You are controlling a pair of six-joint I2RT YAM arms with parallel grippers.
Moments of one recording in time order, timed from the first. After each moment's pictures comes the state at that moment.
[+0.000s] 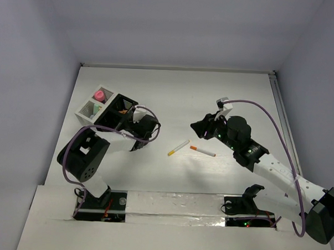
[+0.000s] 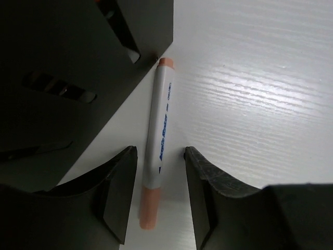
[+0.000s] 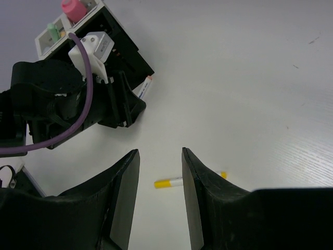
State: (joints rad) left arm -0.63 1.59 0.66 0.07 -0.62 -0.60; right arm 0.66 0.98 0.66 0.12 -0.07 0.43
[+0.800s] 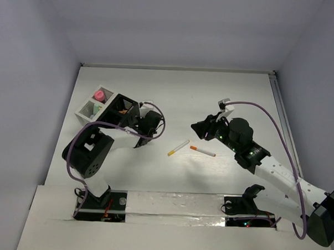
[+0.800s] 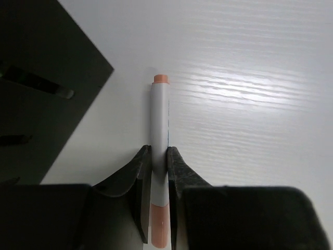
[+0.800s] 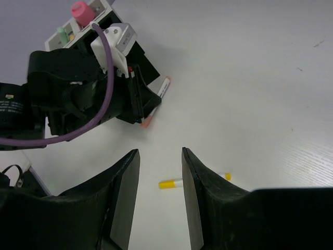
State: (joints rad) left arm -0.64 1.68 0.76 0.13 -0.57 -0.53; right arm 0.66 0.95 0.64 0.14 -0.09 0.44
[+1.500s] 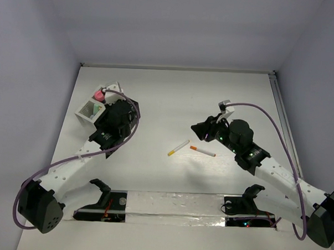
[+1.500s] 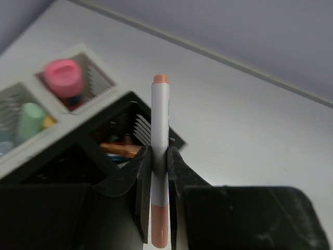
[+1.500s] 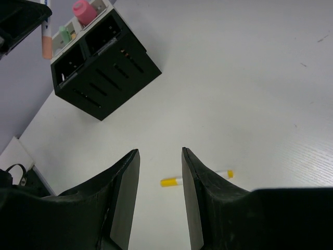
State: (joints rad) left arm -0.60 1.01 0.77 0.02 -0.73 -0.44; right arm 0.66 0.94 0.61 0.16 -0.09 0.45
